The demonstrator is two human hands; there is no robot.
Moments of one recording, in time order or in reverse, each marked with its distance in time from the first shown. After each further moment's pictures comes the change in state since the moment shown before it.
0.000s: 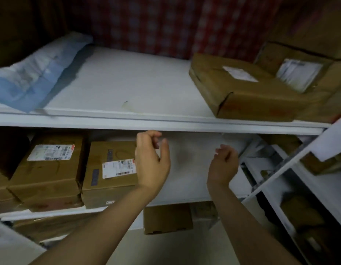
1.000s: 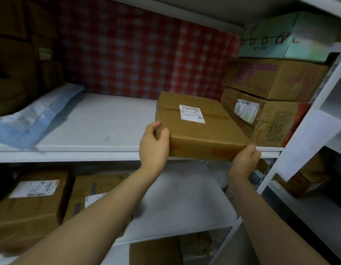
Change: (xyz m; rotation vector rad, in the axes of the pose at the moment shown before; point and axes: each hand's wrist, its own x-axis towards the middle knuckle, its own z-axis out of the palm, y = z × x) left_hand 0.064 0.116 0.049 -0.154 -0.112 -0.349; right_hand 0.104 -0.116 -0.068 0.234 0.139 0.128
